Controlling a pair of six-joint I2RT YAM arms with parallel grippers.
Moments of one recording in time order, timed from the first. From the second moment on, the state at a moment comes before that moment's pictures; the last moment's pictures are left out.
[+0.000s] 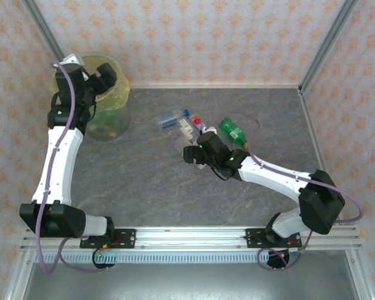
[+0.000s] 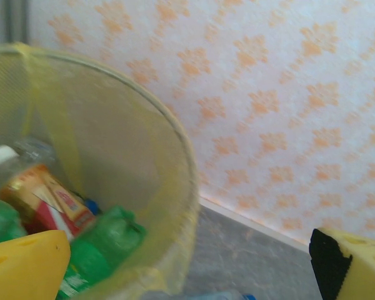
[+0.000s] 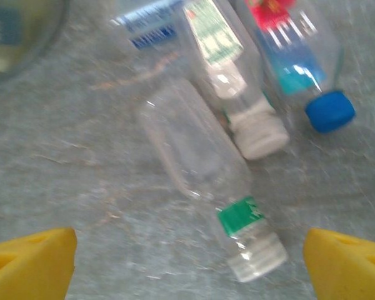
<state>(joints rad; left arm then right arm) 0.06 1.35 1.51 -0.48 -0.03 -0.52 0.82 1.44 0.94 -0.28 0.19 0.60</state>
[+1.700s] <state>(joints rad) -0.15 1.33 1.28 -0.38 0.22 -0.81 0.84 1.56 1.01 -0.27 0.12 0.37</state>
